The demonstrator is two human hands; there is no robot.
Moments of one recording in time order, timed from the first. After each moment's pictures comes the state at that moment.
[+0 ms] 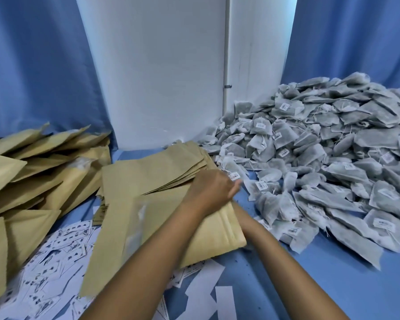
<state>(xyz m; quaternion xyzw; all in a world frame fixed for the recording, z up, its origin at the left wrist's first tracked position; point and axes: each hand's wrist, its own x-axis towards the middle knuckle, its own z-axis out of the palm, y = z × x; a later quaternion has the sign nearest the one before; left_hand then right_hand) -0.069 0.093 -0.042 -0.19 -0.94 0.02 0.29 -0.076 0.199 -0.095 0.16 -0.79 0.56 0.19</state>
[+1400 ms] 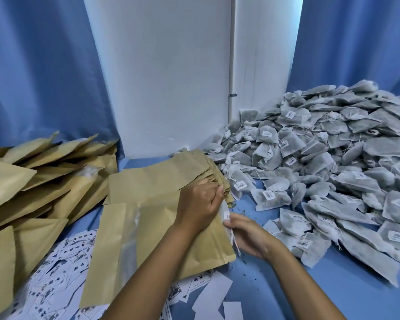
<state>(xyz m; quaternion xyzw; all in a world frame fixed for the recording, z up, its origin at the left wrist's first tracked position) -0.055 0.059 -0.058 -0.18 -0.85 -0.21 0.45 -0.067 0.205 -0.102 0.21 -0.54 0.74 -0.34</state>
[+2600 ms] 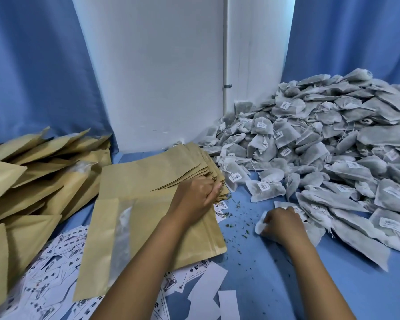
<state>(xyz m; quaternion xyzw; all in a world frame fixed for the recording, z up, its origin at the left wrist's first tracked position) -0.062 0.055 -0.067 -0.20 -0.90 -0.15 0.37 -0.096 0.281 -0.127 0.03 -0.99 0.10 0.03</state>
